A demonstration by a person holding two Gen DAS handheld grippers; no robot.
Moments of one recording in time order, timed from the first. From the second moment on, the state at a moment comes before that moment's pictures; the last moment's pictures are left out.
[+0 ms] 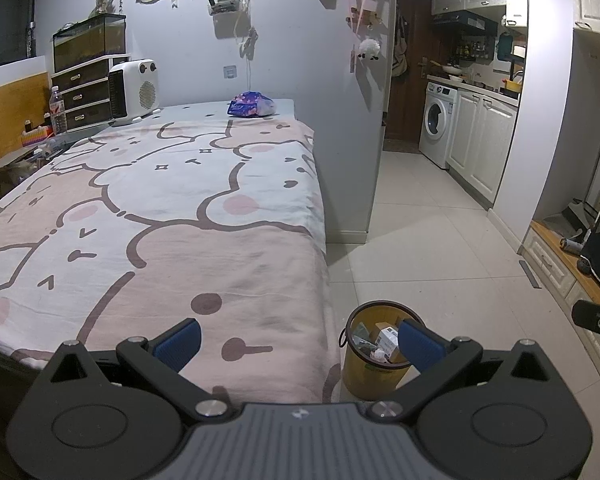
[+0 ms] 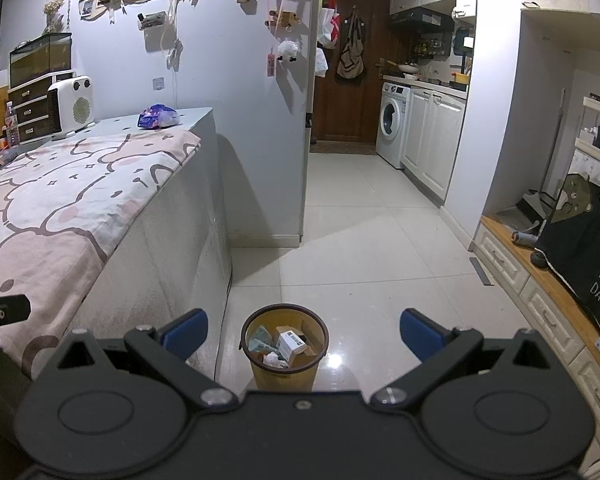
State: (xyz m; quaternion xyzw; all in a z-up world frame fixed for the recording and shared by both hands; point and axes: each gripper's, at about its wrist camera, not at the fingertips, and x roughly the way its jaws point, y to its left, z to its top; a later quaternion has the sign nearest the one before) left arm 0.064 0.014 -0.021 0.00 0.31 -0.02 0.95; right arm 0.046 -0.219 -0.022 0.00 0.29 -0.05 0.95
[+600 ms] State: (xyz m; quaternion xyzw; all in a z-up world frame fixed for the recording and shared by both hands) left arm 0.064 0.011 -0.021 0.00 0.31 -0.02 0.95; right arm 0.046 -0.220 -0.021 0.00 0.29 -0.05 0.95
